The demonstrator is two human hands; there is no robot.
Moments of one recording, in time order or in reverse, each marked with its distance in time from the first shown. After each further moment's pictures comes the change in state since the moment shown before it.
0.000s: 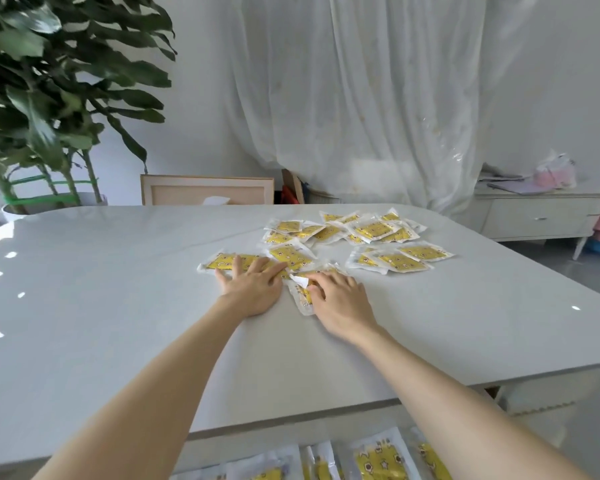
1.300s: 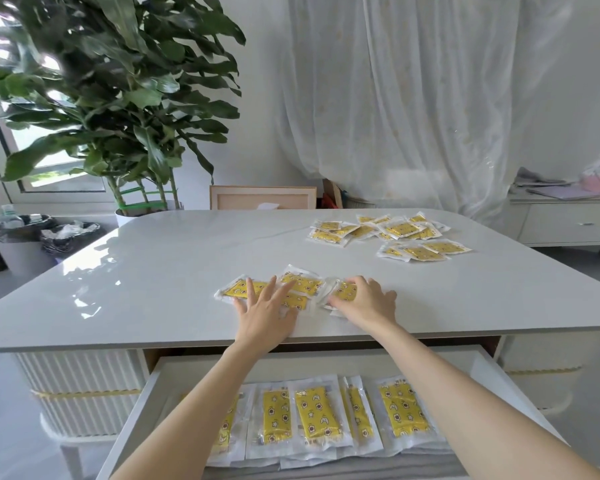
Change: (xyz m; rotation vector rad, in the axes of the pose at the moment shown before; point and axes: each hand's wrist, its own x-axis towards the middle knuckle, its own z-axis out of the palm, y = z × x) left_hand -0.193 -0.030 -0.018 -0.214 0.176 -0.031; right_hand -0.102 -0.052 -0.031 0.098 -0.080 0.220
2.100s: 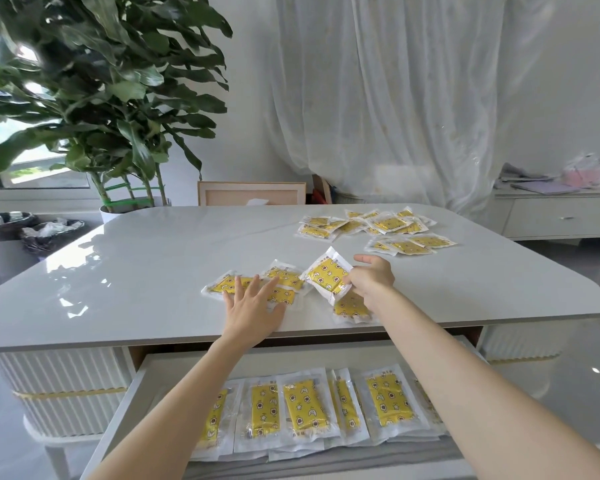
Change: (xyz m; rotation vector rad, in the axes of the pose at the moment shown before) left_hand 0.005 -0.002 0.002 0.030 -0.010 -0.040; right_hand 0.012 -0.012 -0.035 0.900 0.116 0.348
